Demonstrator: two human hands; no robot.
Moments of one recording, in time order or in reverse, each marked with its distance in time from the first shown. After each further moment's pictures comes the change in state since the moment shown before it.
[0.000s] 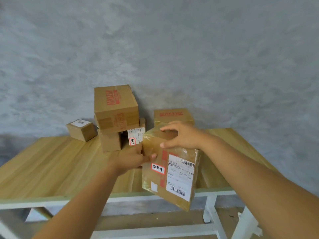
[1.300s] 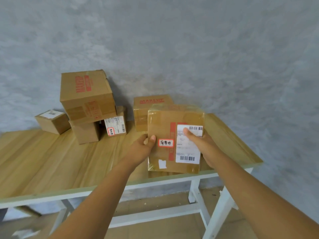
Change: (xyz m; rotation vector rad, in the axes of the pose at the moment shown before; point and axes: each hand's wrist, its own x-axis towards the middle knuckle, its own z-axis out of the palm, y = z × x) left_hand 0.050 -0.005 0.090 0.137 0.254 -0.028; right_hand -0.067 0.124 0.037 0.894 0.315 0.348
